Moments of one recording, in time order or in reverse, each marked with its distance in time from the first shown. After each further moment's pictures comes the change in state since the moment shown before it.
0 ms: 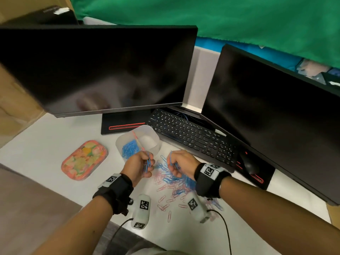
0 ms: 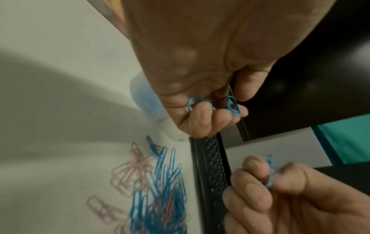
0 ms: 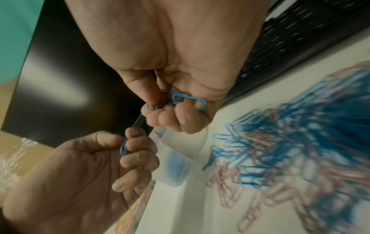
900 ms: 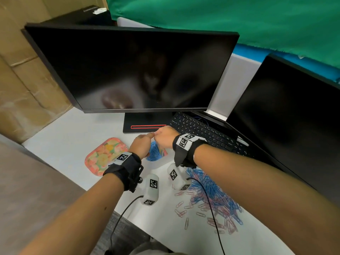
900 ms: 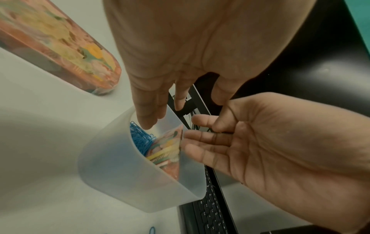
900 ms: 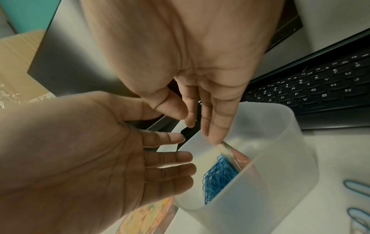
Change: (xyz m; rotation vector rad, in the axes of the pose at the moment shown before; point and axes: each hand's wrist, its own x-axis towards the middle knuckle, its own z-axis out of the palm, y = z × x) left_hand 0.018 0.067 -0.040 0.355 0.410 0.137; right_hand 0.101 -0.094 0.089 -0.811 0.068 -0.052
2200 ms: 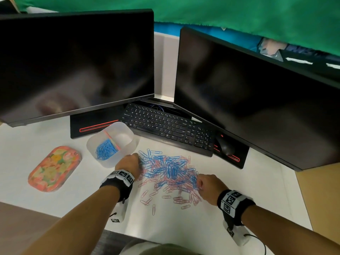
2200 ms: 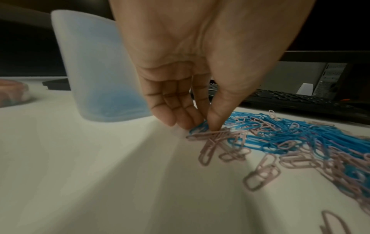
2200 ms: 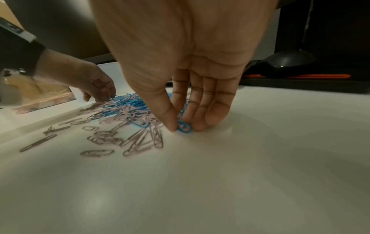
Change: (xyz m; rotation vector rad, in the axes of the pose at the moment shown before) left_hand -0.004 -0.080 0.101 1.264 -0.199 0.371; right_hand -0.197 0.288 0.027 -0.157 0.129 0.240
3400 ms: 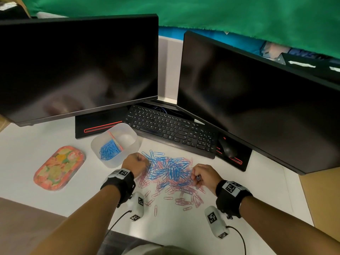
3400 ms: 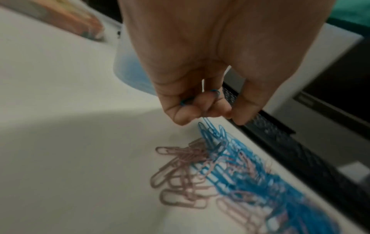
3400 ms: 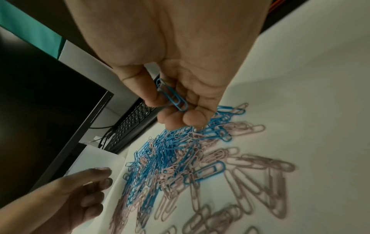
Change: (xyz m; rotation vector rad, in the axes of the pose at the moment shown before) left_hand -0.007 0.005 -0.004 -0.762 0.015 -0.145; right_hand 0.027 -0.026 -0.016 1.023 -0.040 0.120
